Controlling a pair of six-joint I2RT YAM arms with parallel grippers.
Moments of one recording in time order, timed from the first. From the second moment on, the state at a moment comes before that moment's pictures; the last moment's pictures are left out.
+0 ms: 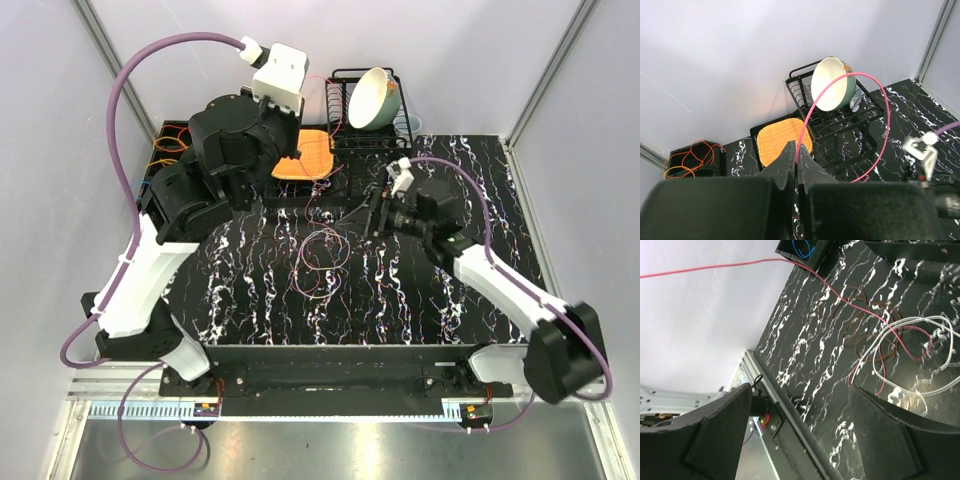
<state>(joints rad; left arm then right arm) -0.98 1.59 2.40 -0.84 -0.65 0.12 0.45 1.24 0.89 0.09 -0.60 0.71</state>
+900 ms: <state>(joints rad) -0.74 1.55 2.17 -0.82 -0.62 0.05 0.62 1.56 0.90 0.40 -0.29 0.64</state>
